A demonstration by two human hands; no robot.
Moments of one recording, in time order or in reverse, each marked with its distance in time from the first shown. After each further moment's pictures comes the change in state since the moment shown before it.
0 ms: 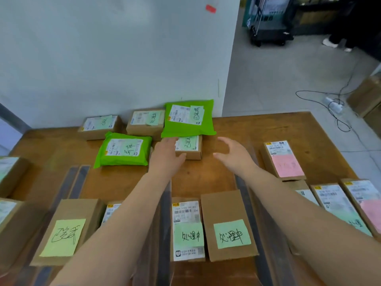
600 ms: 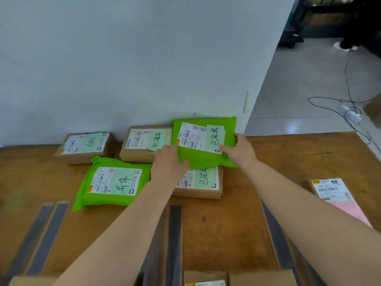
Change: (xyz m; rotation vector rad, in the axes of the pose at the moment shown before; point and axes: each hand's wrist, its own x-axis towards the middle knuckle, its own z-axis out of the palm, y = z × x) left_hand 0.145 -0.059 0.038 0.072 -0.015 -0.077; right_hand 0.202 0.011 0.049 0.085 0.142 0.206
